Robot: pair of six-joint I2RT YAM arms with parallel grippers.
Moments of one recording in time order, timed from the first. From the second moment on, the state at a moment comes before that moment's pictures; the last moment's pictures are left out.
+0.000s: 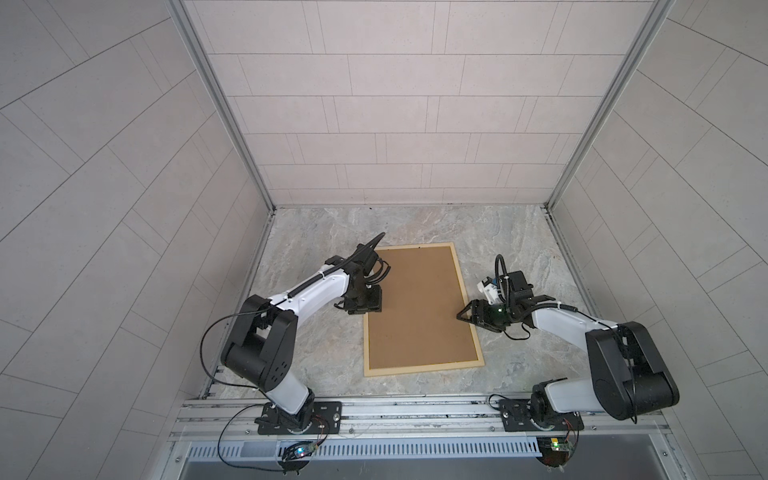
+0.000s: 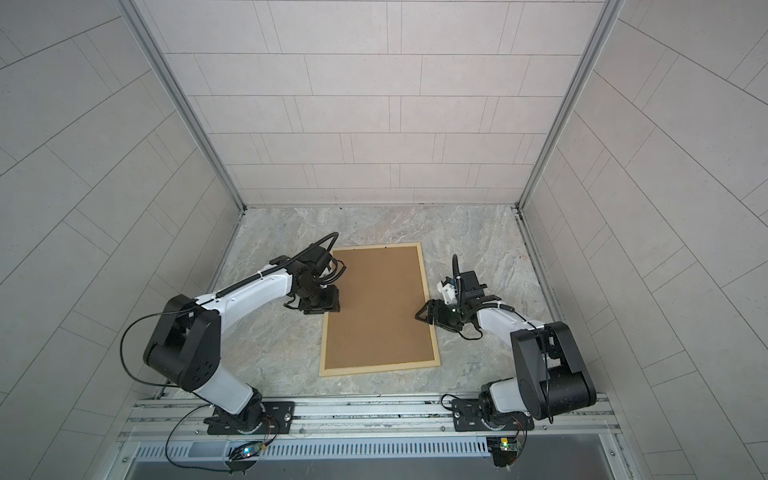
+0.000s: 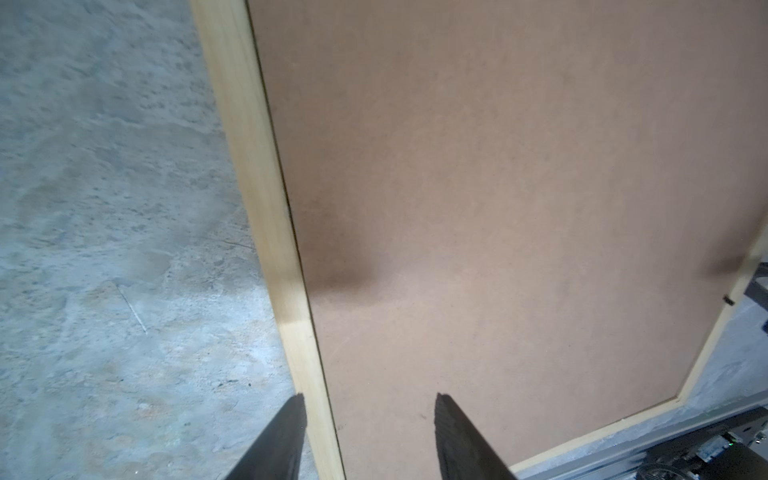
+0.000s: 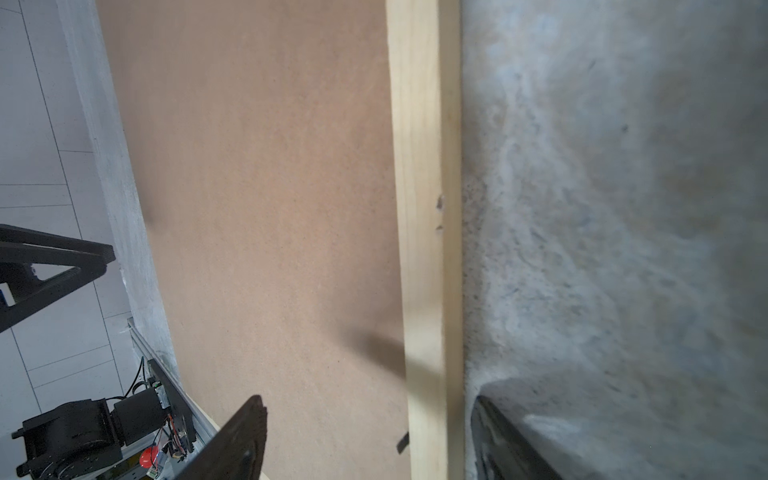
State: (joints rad) left arm -0.46 1.61 1.06 -0.85 0.23 -0.46; right arm 0.15 1.39 0.57 -0.32 -0.60 0.42
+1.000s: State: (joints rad) left arm -0.48 1.64 0.96 -0.77 0.31 -0.54; right arm 0.13 1.38 0.49 -0.17 -0.66 0.50
